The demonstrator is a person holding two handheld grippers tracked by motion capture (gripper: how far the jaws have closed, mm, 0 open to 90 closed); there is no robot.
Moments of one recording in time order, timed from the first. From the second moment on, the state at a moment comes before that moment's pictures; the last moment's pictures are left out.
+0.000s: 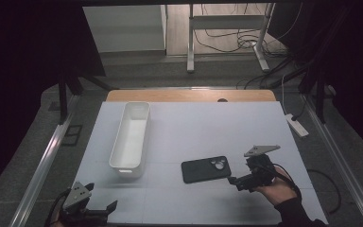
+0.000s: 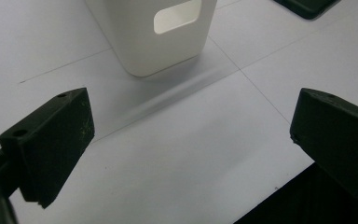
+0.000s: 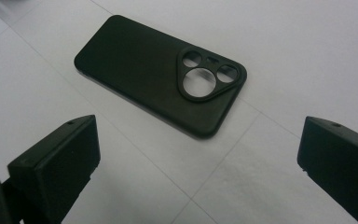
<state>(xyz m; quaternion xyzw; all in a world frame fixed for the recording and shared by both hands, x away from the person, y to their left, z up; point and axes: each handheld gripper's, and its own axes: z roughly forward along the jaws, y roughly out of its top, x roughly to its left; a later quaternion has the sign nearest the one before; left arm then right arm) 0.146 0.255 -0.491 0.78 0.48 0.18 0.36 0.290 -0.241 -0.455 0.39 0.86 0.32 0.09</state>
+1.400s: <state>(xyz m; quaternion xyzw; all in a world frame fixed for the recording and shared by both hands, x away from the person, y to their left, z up) 0.146 0.255 -0.492 0.78 0.48 0.18 0.36 0.327 -0.176 -0.461 0.34 0.89 0.30 0.08</state>
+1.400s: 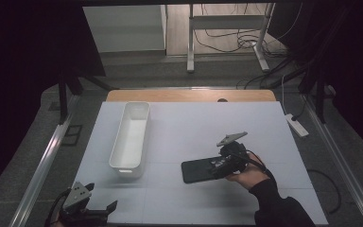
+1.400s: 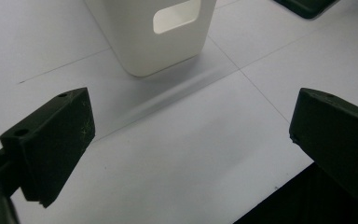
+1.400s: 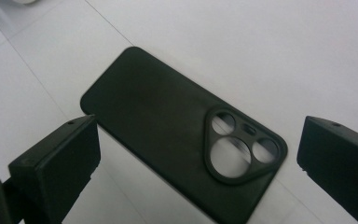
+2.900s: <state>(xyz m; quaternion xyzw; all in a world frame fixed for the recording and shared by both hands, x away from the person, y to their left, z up) 0.146 0.253 -0.492 0.78 0.47 0.19 0.36 0.327 -0.162 -0.479 0.29 0.92 0.26 0.07</state>
